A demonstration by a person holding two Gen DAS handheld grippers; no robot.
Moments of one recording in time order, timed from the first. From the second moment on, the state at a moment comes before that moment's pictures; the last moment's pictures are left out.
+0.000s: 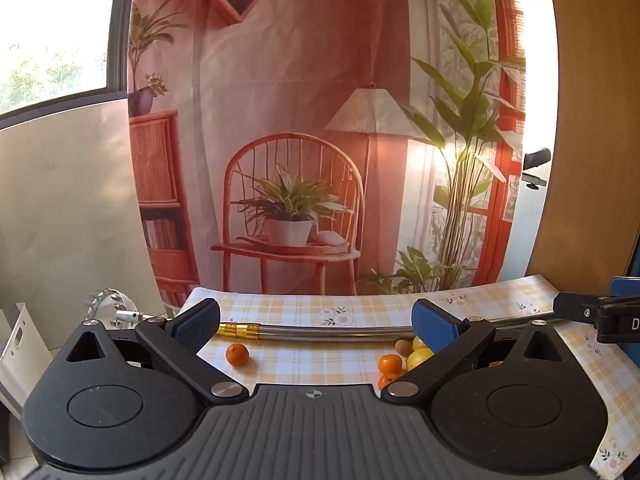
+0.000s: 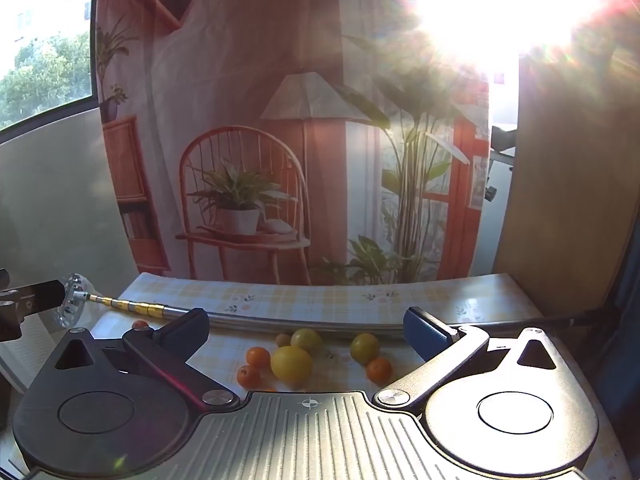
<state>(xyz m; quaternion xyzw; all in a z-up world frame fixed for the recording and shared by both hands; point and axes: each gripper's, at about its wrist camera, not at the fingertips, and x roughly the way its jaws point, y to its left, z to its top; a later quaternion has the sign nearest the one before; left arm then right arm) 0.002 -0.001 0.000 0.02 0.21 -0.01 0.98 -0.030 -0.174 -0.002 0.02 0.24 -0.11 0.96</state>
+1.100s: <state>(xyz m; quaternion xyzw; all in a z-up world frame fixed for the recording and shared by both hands) -0.008 0.000 0.001 0.04 0.19 0.00 0.98 -0.028 -0.172 -0.002 0.02 0.25 -0.11 0.96</state>
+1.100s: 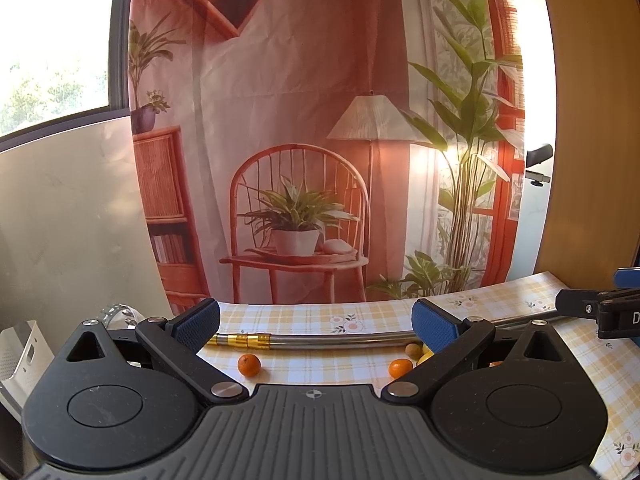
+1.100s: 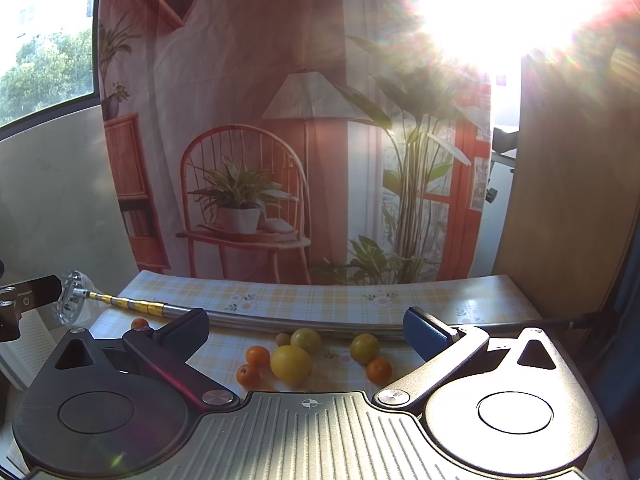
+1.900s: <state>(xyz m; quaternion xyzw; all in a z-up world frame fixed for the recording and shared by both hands) -0.008 -0.001 0.000 0.04 0.20 0.00 0.98 -0.028 -0.172 -0.002 0.02 0.25 -0.11 0.96</state>
